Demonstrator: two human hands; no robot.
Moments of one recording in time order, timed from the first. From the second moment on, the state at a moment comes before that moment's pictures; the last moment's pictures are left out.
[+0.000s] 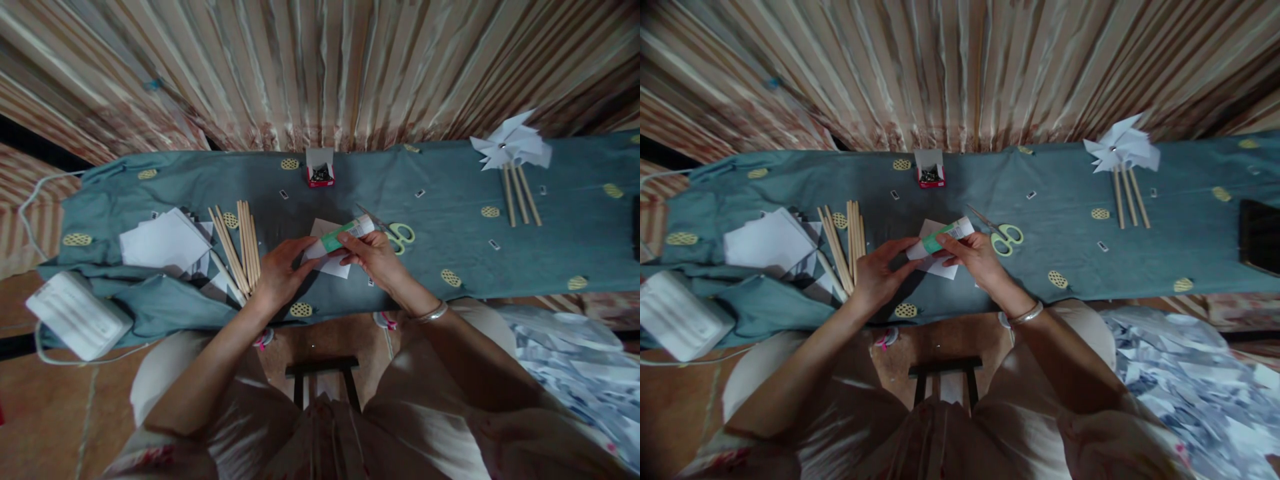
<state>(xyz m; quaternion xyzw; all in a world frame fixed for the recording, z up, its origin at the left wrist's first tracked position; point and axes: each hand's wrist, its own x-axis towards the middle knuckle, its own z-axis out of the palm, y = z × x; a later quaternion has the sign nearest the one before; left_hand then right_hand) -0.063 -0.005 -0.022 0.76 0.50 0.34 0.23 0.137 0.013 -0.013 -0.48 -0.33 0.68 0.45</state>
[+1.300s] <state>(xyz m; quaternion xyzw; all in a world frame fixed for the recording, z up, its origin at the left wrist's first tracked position) -0.049 -0.011 -0.030 0.91 0.35 0.21 0.04 0.181 -0.013 -0.029 -0.48 -0.81 0.19 0.28</state>
